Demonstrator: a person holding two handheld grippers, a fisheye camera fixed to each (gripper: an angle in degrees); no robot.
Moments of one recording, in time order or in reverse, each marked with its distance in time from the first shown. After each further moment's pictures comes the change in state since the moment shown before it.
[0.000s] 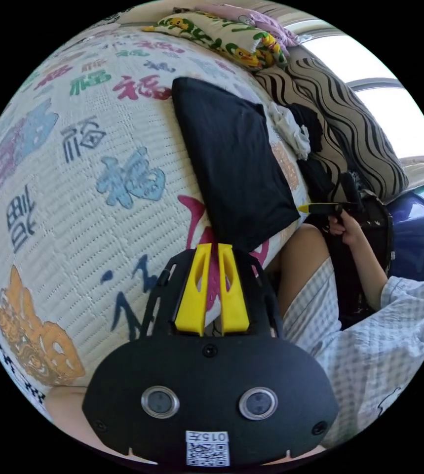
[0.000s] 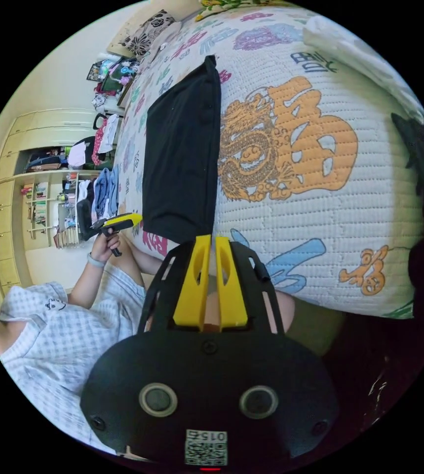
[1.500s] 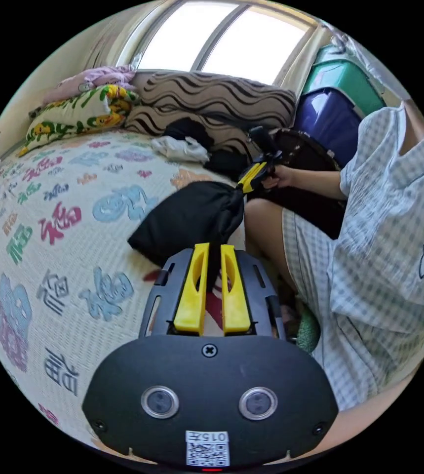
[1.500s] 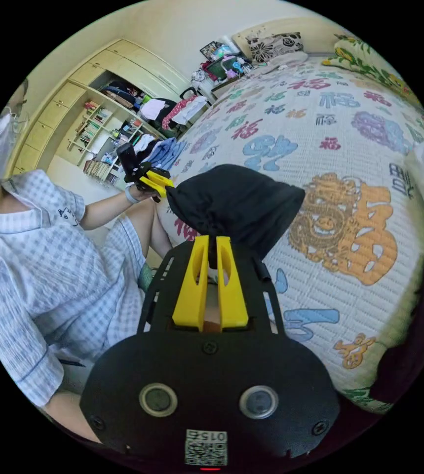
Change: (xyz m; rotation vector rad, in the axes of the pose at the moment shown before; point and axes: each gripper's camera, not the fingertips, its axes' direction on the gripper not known) left arm 0.128 0.025 -0.030 0.167 0.117 0.746; right arm -0.095 0.058 0.033 0.060 -0.037 -0.540
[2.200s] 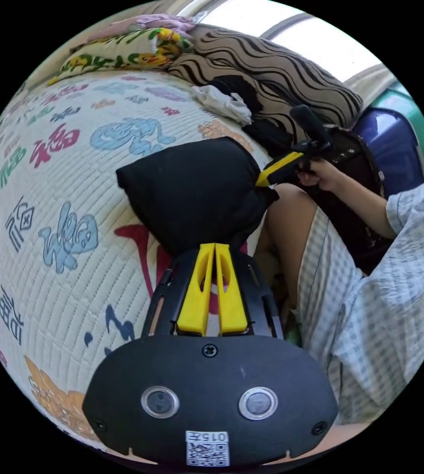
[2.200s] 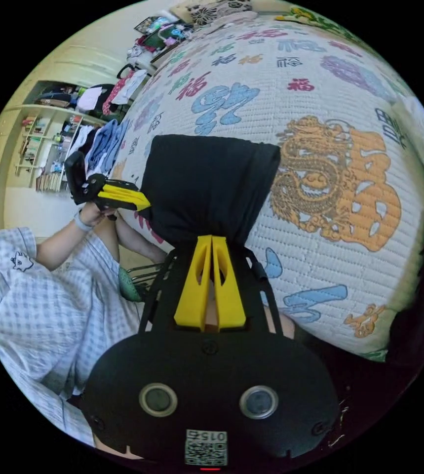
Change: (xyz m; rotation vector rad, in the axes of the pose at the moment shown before) left arm 0.019 0.040 0.034 -0.190 -0.035 -0.325; right arm 0.008 -0.028 0.100 -0.186 0.160 0.256
